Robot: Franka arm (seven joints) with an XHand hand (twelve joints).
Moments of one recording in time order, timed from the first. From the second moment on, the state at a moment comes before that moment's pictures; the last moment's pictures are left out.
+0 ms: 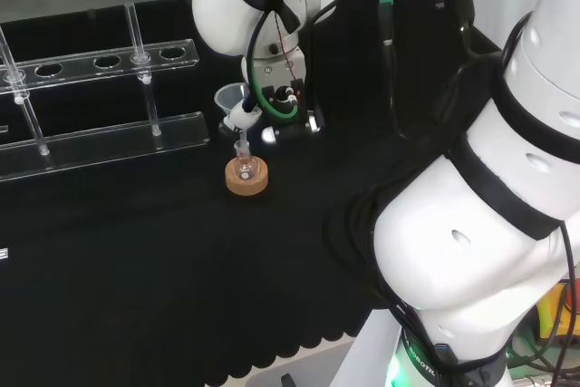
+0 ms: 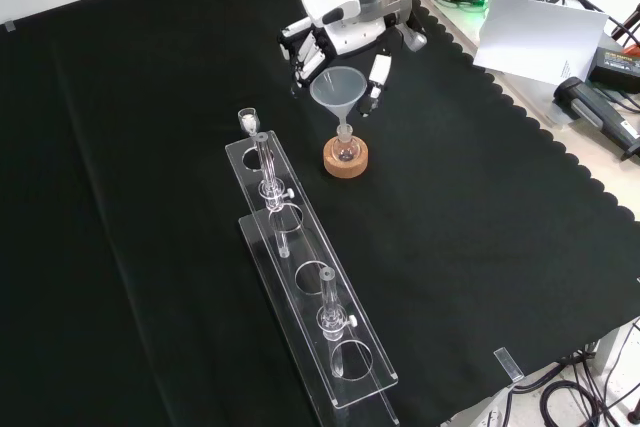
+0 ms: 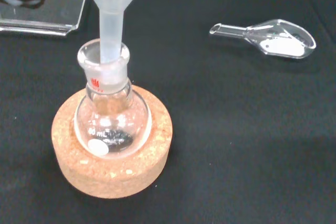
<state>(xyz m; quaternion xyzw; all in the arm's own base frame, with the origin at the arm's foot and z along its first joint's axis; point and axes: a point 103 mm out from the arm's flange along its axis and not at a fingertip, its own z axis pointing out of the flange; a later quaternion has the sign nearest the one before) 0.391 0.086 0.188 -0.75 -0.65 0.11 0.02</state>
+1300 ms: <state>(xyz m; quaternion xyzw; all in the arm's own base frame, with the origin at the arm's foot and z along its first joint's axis) 0.390 0.099 0.164 -0.74 -0.66 0.11 0.03</state>
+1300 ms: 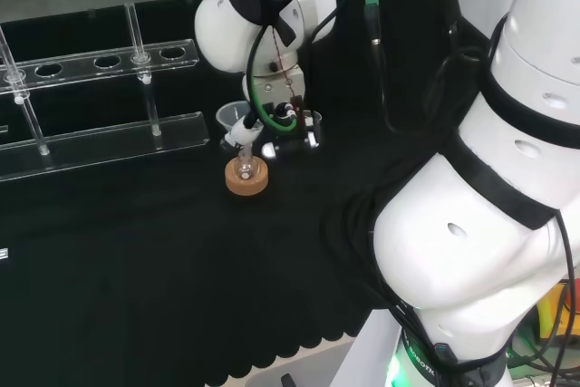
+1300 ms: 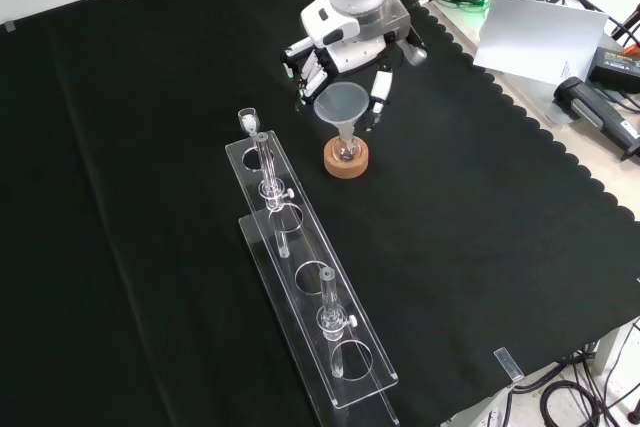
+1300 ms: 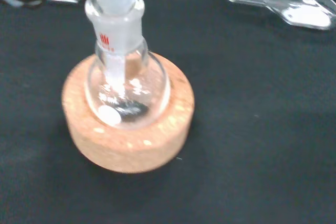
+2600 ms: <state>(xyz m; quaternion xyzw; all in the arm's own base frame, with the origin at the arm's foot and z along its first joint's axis) 0.391 0.085 0.152 -0.75 -0.65 0.12 0.04</state>
